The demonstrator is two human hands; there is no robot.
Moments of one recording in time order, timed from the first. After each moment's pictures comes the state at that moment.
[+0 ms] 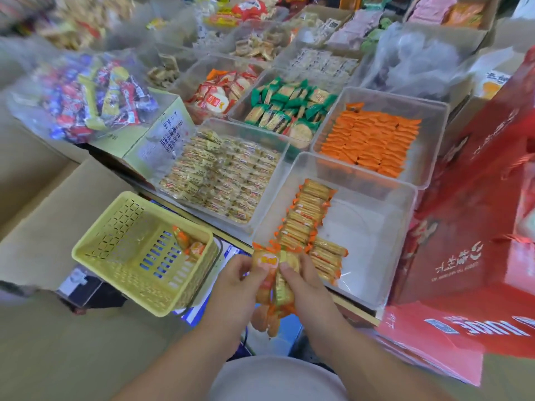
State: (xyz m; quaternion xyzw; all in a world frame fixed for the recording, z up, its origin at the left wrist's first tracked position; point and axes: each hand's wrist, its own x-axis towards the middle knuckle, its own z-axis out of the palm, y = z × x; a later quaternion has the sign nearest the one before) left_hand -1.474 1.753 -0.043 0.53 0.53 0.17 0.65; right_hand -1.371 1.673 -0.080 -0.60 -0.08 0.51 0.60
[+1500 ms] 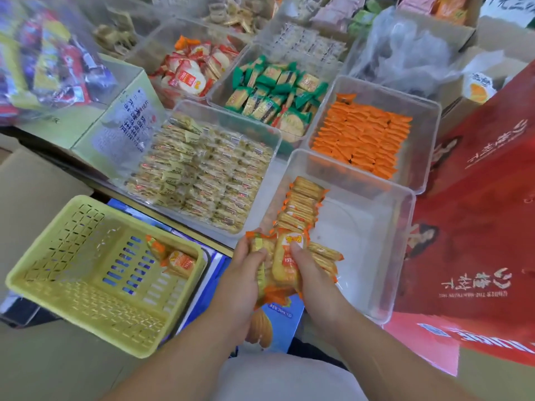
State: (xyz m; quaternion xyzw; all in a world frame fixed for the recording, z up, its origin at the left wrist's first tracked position) left_hand -1.439 1.818 -0.059 0.40 0.46 0.10 0.79; right_hand -1.344 1.726 -0.072 -0.57 -0.03 0.56 0.61
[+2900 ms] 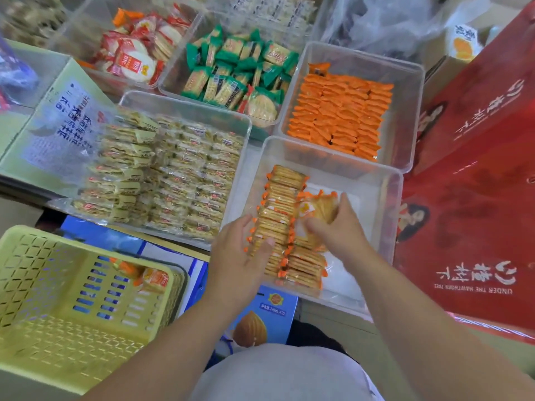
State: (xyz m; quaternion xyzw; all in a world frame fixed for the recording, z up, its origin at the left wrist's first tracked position) left_hand -1.393 1.846 -0.094 0.75 0.37 0.07 0.54; right_hand -1.216 1.727 -0.129 -0.86 -0.06 0.33 0.39
